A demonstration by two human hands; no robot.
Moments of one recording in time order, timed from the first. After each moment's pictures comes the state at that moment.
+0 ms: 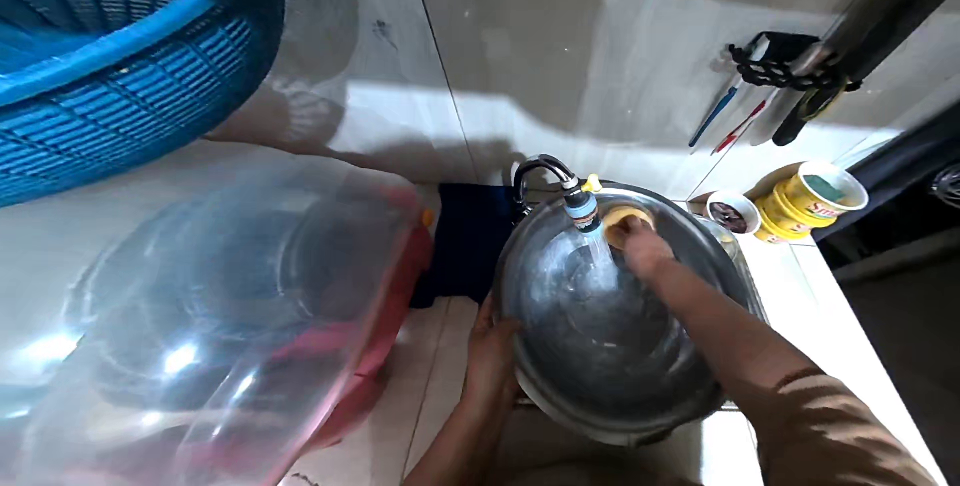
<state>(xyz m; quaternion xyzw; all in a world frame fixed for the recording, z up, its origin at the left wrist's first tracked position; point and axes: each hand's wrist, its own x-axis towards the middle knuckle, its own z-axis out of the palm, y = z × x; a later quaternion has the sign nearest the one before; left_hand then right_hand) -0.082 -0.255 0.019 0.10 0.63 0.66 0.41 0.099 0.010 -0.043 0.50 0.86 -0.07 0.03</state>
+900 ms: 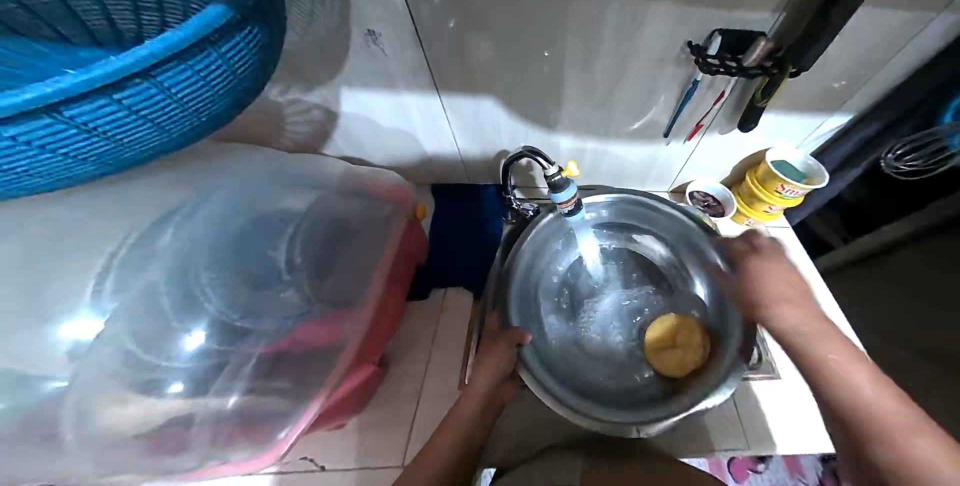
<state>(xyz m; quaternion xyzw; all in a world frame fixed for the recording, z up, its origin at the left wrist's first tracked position) -0.072 -0.283 -0.014 0.08 0.59 0.60 0.53 0.310 -0.057 0.030 0.57 0.81 -0.03 -0.09</state>
